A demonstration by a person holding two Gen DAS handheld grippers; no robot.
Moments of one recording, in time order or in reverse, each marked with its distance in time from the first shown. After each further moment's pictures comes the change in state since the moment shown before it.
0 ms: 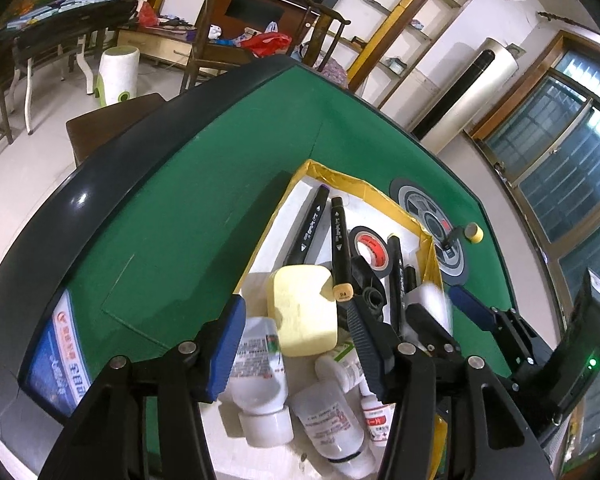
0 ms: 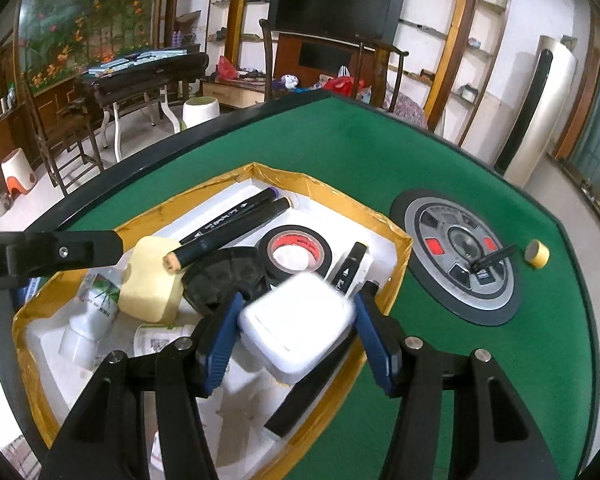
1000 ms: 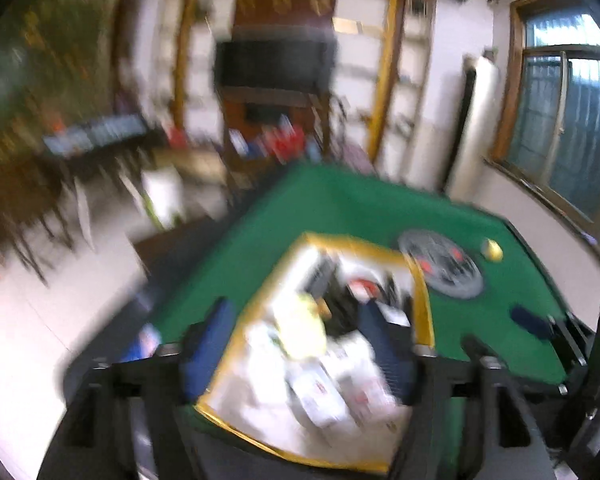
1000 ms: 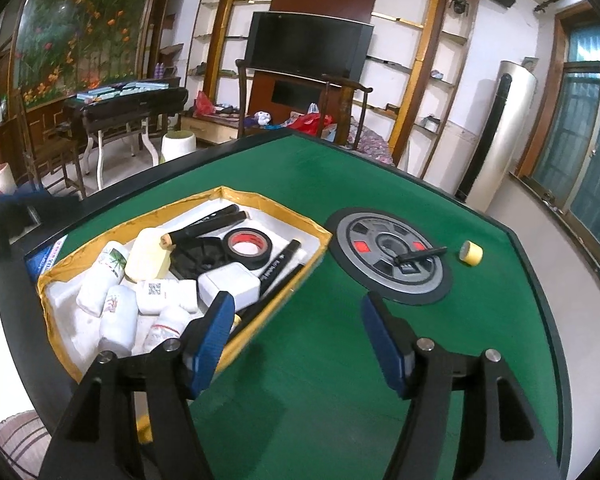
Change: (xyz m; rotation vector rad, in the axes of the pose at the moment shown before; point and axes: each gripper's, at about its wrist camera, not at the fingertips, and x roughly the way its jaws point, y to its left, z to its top) left arm -0.096 -0.093 -0.070 0.241 -0.464 0.306; right arm -0.091 -0.033 -0.048 0.028 -0.139 -0.103
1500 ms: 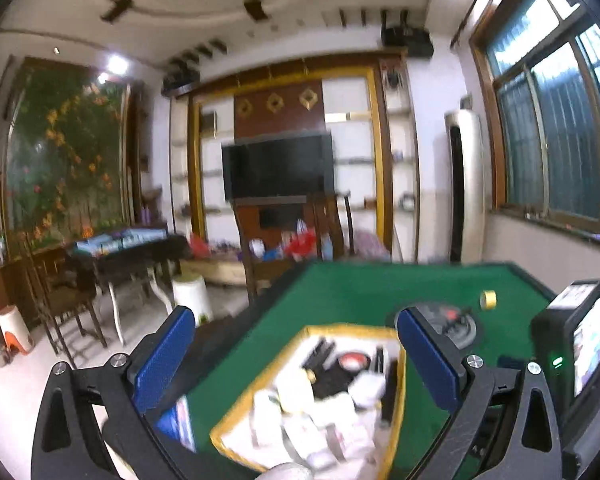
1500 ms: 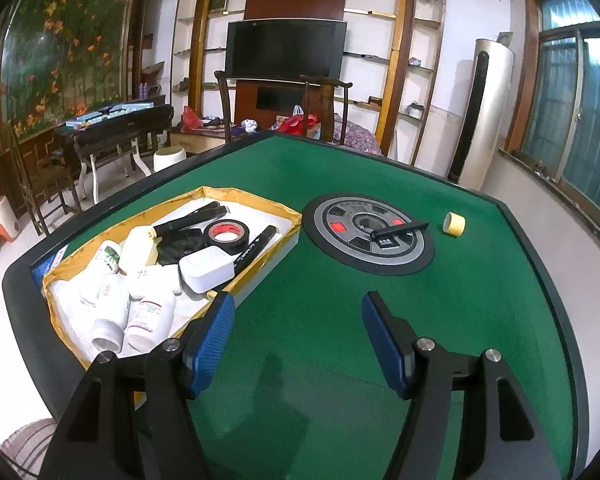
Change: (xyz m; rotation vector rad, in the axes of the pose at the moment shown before) left arm -0.068 -0.045 -0.015 0.109 -0.277 0.059; right arm -0.019 -0.033 -0.028 0.109 -0.013 0.014
